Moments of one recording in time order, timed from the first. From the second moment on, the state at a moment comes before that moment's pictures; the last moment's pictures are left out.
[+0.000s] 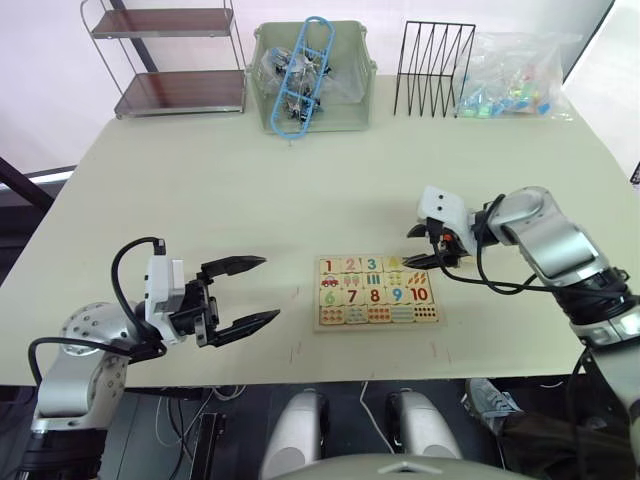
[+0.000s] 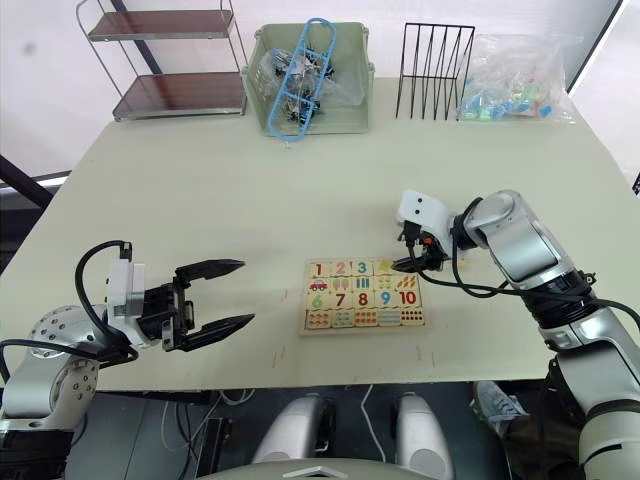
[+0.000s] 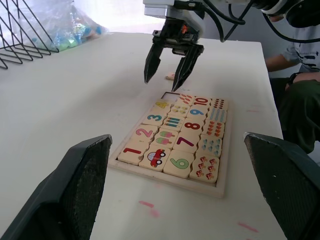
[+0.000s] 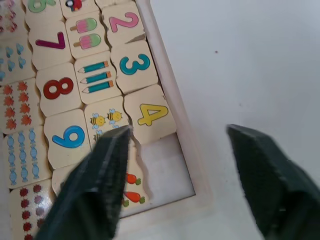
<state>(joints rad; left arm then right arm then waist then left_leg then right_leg) 0.07 0.72 0.24 -0.19 -0.63 0.05 -1.28 -0.73 -0.67 0.35 0.02 0.10 0.66 1.19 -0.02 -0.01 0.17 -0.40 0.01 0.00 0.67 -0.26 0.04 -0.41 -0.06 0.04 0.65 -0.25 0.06</state>
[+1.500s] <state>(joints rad) 0.06 0.71 0.24 -0.19 -0.62 0.05 -1.28 -0.59 -0.51 0.22 0.17 0.17 0.43 1.05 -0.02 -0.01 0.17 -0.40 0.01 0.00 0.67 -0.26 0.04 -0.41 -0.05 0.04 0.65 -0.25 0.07</state>
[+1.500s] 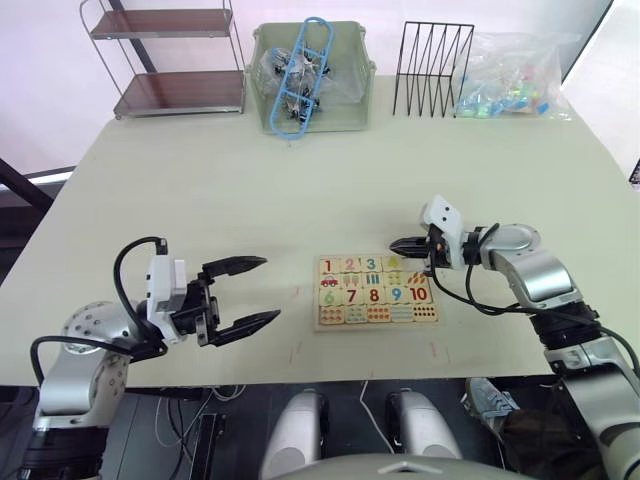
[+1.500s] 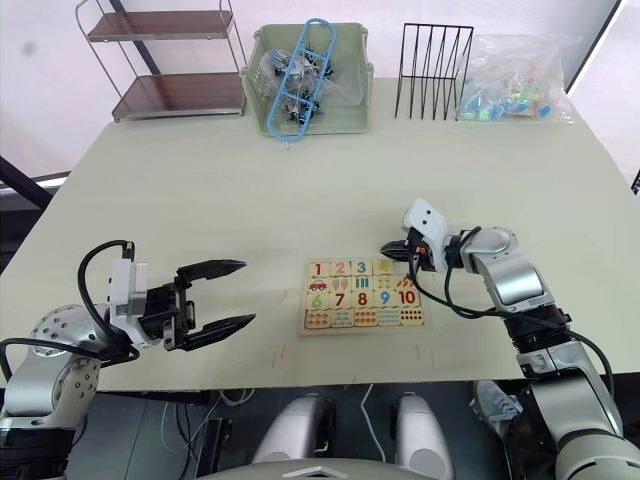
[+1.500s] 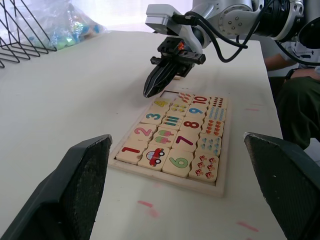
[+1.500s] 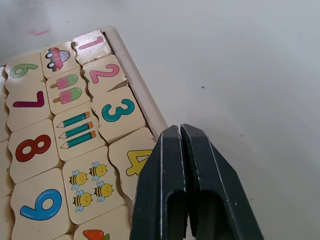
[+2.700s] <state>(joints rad) 0.06 0.71 0.23 -0.19 -0.61 0.05 -1.28 -0.59 -0.51 0.23 0.18 0.16 0.45 1.07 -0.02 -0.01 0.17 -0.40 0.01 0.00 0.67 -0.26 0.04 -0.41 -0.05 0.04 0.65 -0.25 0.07</state>
